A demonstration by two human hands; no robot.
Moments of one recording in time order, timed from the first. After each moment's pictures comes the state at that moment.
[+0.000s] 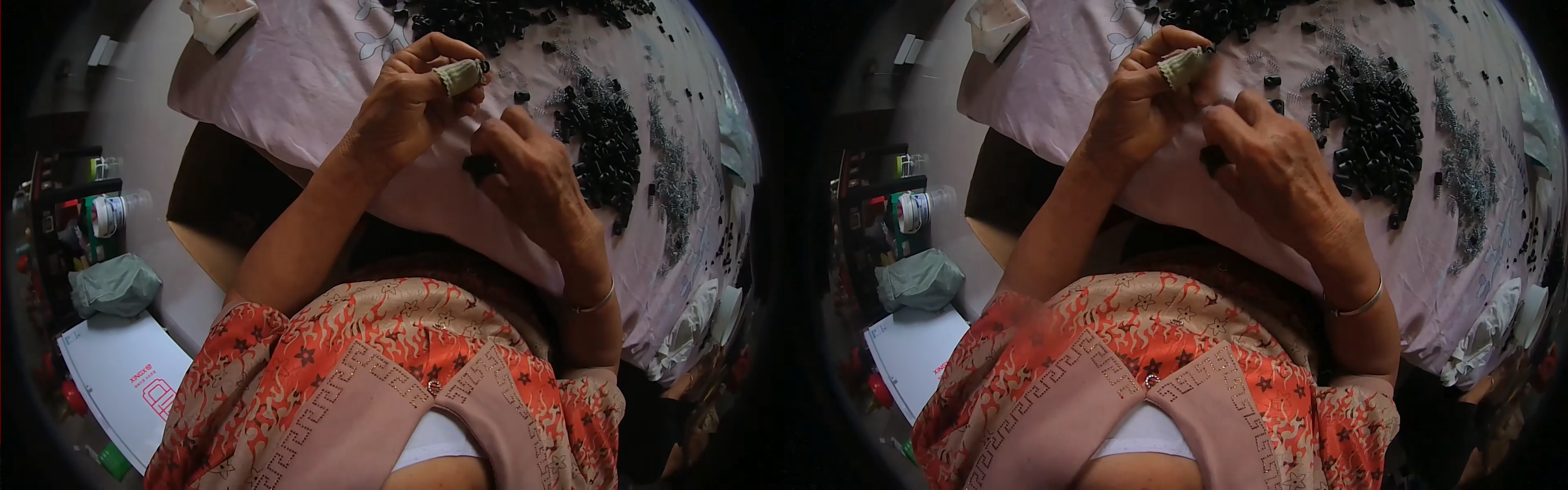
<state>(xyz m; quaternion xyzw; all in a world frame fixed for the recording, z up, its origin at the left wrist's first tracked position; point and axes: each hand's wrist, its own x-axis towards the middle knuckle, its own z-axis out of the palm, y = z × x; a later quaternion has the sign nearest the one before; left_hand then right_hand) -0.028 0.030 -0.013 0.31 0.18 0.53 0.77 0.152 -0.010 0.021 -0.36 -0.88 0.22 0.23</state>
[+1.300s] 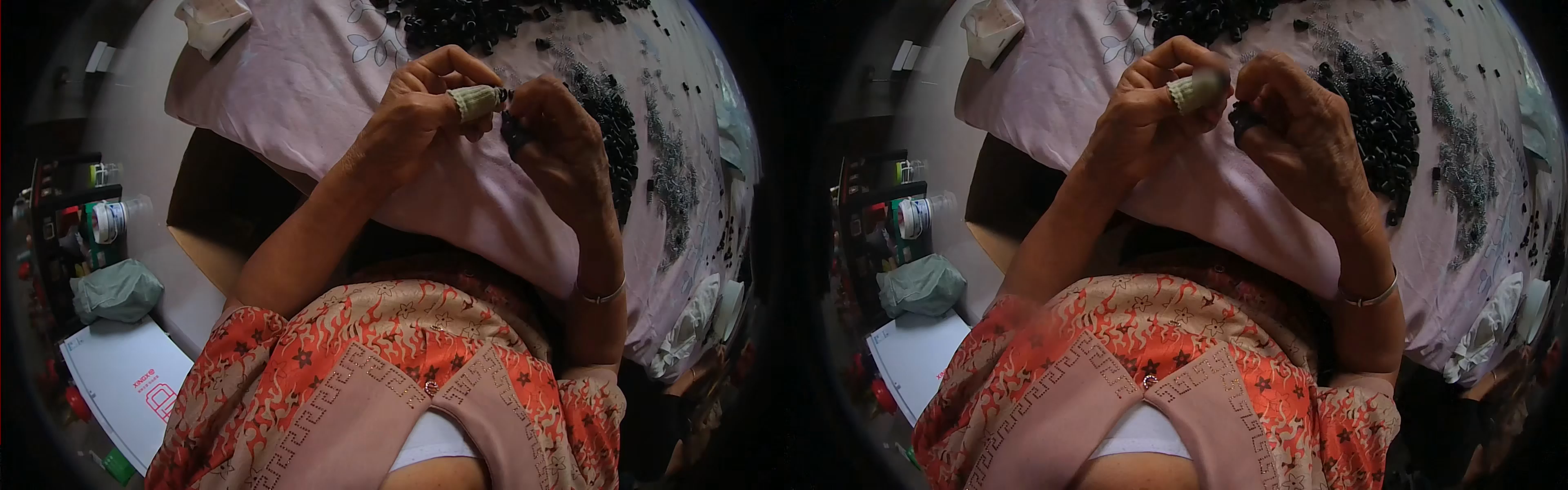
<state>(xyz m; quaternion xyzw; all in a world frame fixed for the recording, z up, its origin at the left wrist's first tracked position) -0.014 0.016 -0.005 0.38 0.23 0.51 0.74 0.168 0.002 0.023 -0.43 -0.73 0.38 0.36</state>
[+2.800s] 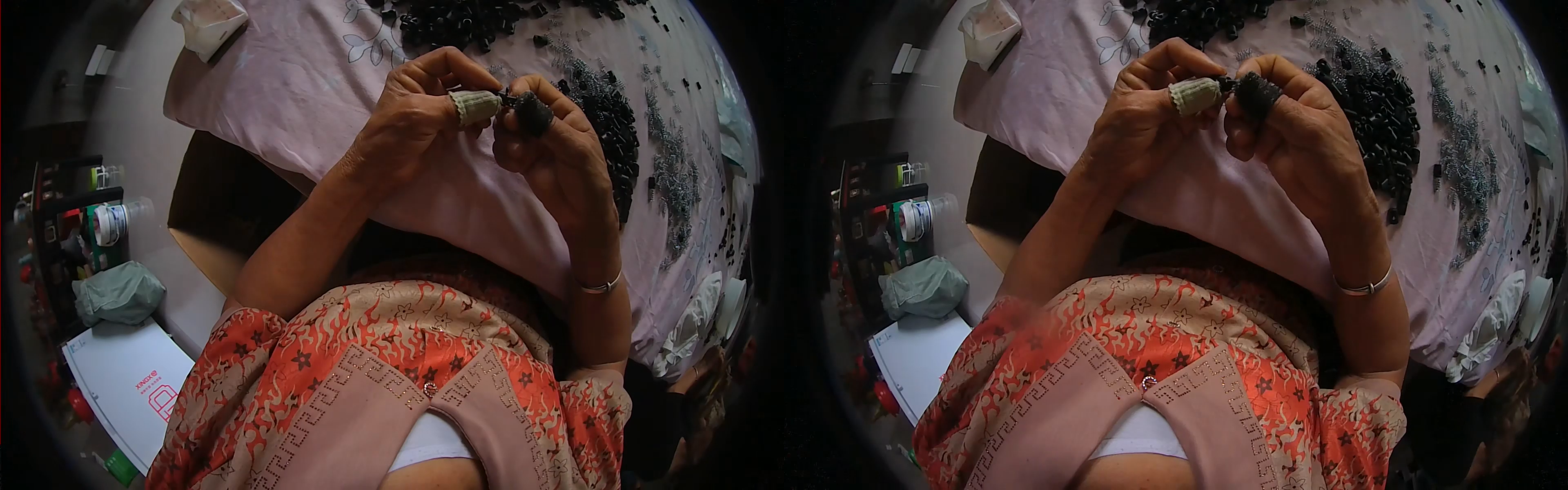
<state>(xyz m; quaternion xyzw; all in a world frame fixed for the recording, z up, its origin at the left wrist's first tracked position) -0.012 0.015 -0.002 0.40 0.25 0.51 0.72 0.165 0.005 0.015 -0.24 -0.33 0.80 0.44</state>
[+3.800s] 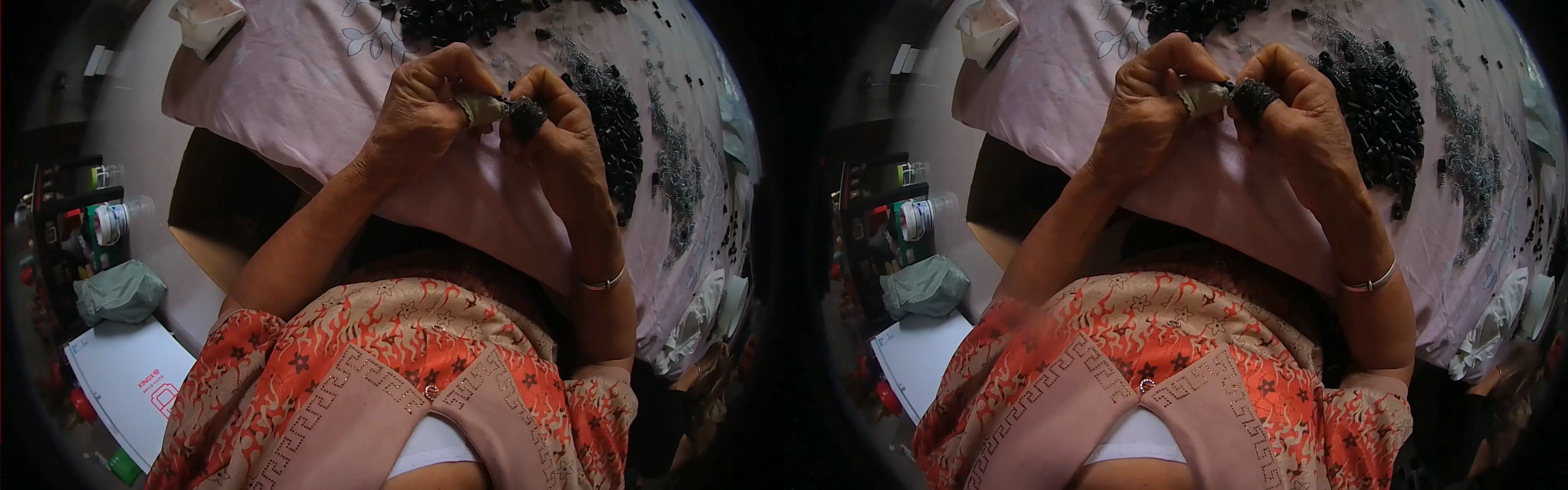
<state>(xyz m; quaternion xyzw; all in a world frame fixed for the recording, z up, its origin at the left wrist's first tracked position) -0.009 0.015 -0.011 0.54 0.29 0.52 0.60 0.162 0.005 0.011 -0.35 -0.48 0.68 0.43</state>
